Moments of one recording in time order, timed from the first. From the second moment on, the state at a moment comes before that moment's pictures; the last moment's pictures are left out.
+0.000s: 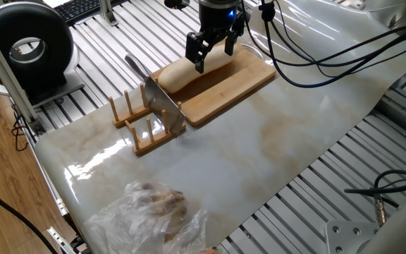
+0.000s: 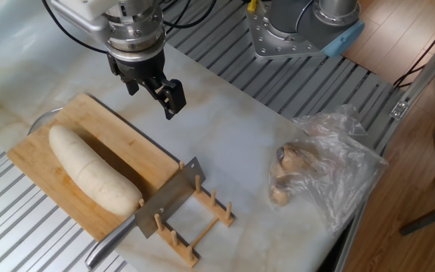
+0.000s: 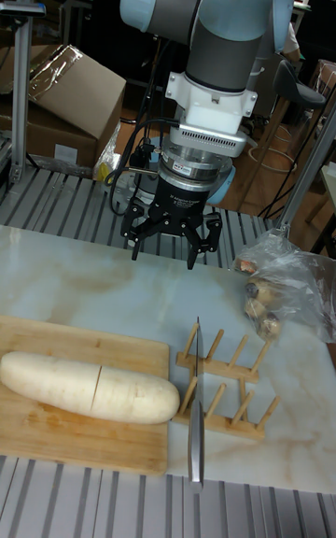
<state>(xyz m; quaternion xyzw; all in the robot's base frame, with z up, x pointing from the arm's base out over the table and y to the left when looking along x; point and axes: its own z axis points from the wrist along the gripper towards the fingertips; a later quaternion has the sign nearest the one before) 0.544 0.002 0.190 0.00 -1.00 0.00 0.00</state>
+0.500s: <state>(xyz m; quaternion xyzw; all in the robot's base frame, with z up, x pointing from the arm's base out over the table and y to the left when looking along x) 0.549 0.007 0.190 -0.01 -1.00 0.00 -0.01</state>
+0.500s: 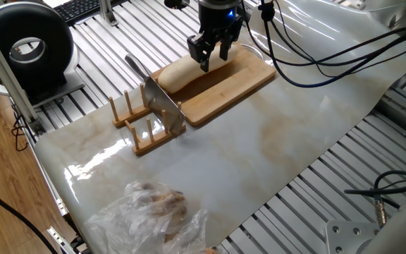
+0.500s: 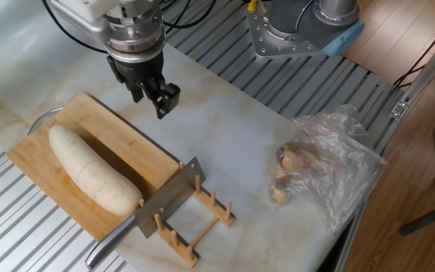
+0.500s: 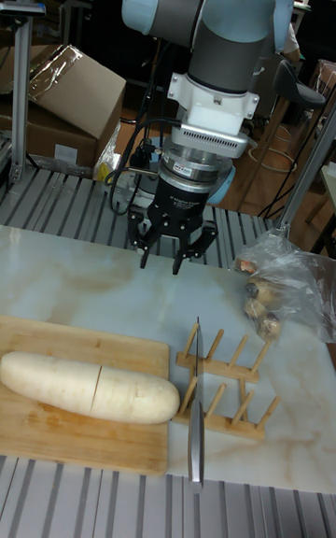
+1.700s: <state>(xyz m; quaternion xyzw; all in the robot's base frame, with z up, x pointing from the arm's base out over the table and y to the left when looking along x) 0.547 0.025 0.194 -0.05 -1.00 0.00 0.00</state>
